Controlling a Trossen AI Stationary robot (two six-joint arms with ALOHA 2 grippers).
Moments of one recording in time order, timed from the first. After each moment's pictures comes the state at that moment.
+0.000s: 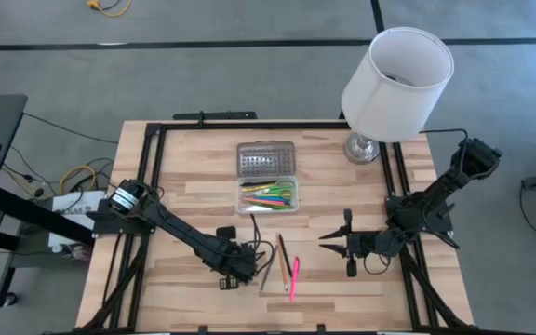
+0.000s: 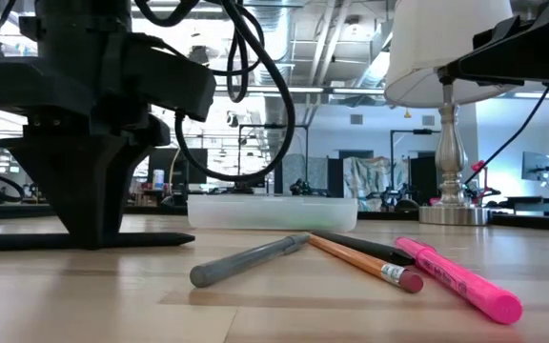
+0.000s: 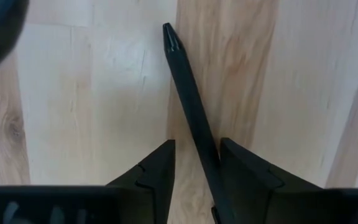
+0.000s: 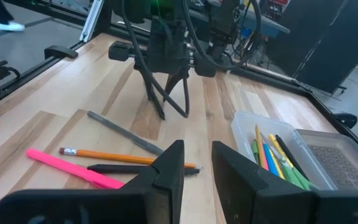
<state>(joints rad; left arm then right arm) -0.48 1.97 1.29 -0.86 -0.12 -0.57 0.73 1.24 0.32 0.59 0.70 -0.11</state>
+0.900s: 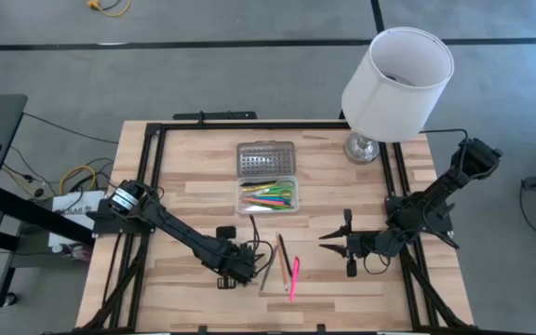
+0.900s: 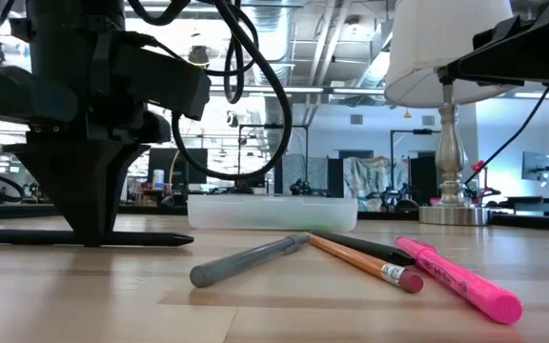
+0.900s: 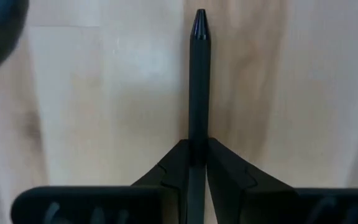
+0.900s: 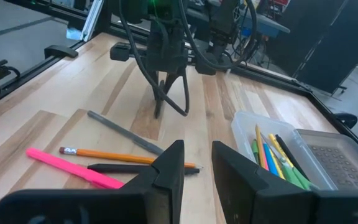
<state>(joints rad) -0.48 1.97 1.29 -0.86 -0.18 -0.53 0.73 1.24 0.32 0.58 0.70 -0.11</state>
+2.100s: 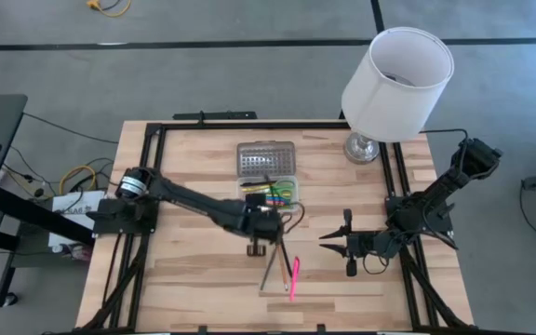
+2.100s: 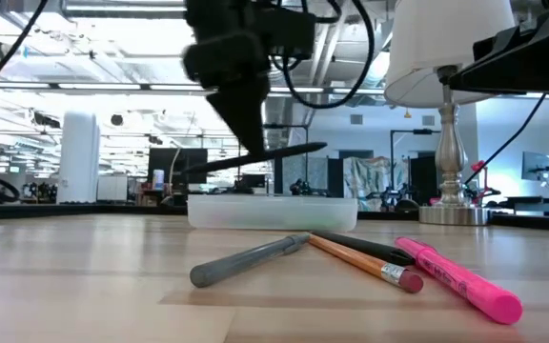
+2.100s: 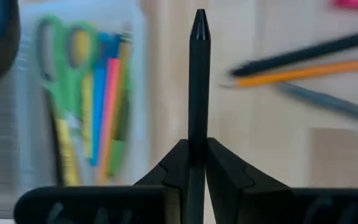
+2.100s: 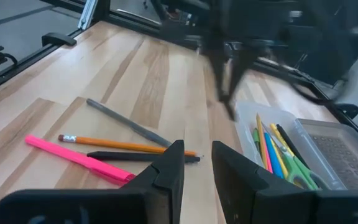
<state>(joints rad) -0.23 1.97 1.55 -0.86 -0.31 -0.18 0.73 1.24 0.32 0.53 0.70 -0.08</state>
